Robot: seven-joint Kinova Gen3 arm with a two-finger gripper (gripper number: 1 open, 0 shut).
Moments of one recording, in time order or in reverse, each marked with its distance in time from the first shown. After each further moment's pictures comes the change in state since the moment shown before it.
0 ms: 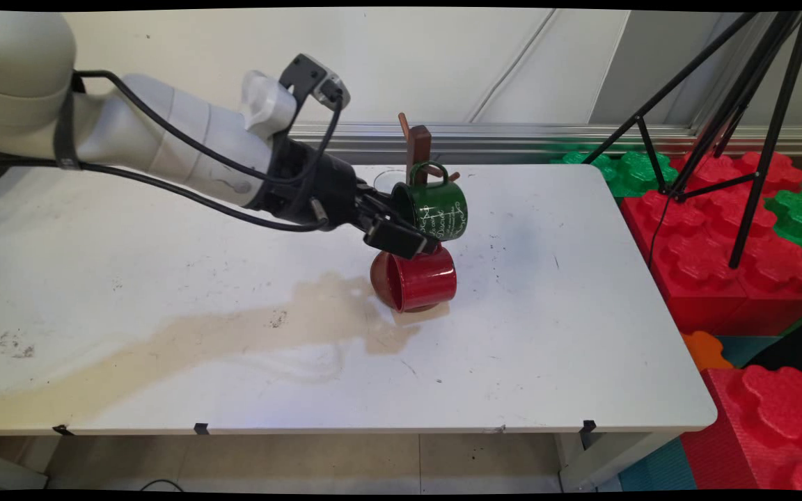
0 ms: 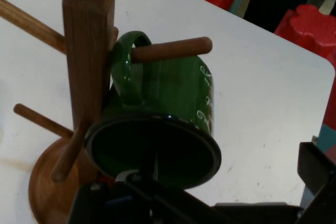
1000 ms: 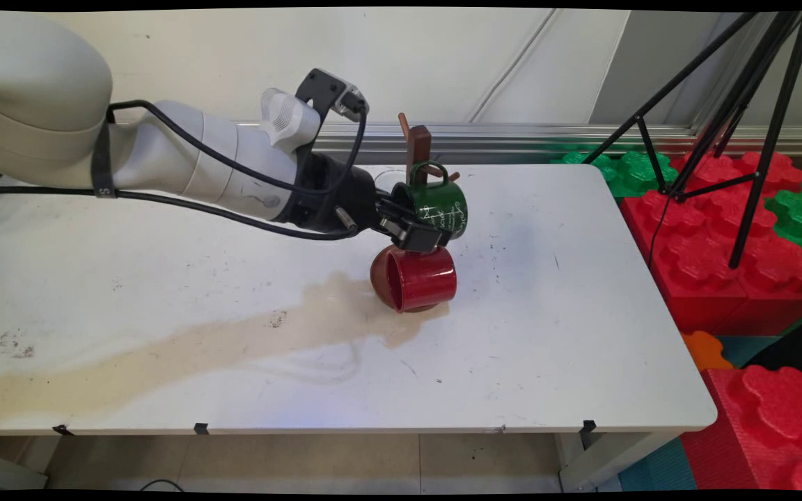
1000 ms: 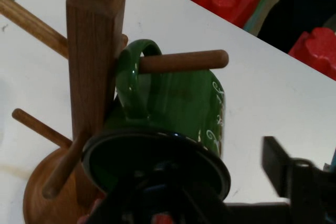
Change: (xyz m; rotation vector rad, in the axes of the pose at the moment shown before) arm -0.005 0.008 0.023 0.039 0.048 -0.062
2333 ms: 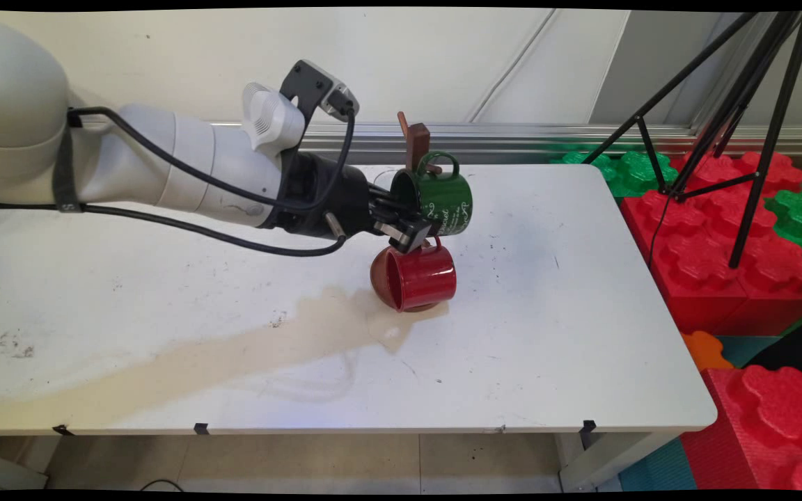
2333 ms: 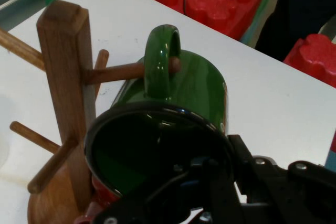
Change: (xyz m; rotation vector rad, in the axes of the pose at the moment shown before) arm -0.004 0.022 -0.021 0.020 0.042 0.054
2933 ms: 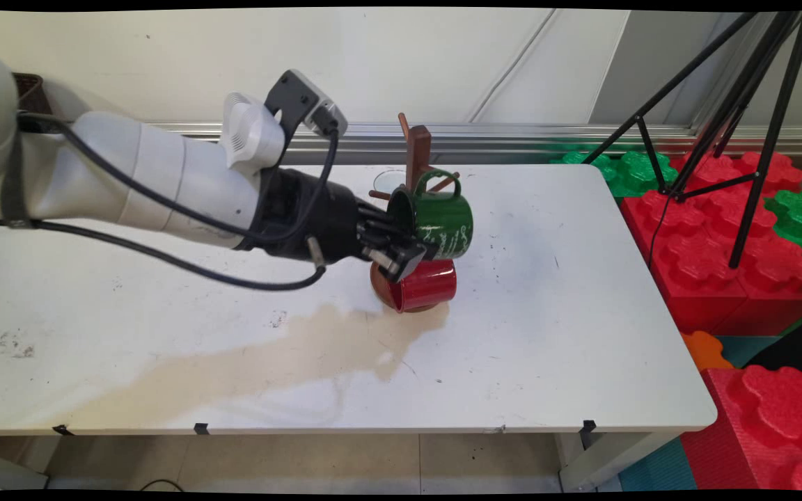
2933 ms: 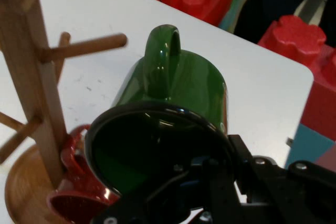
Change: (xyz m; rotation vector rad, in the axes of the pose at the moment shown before) arm -0.008 0.023 -0.022 -0.036 -0.031 0.034
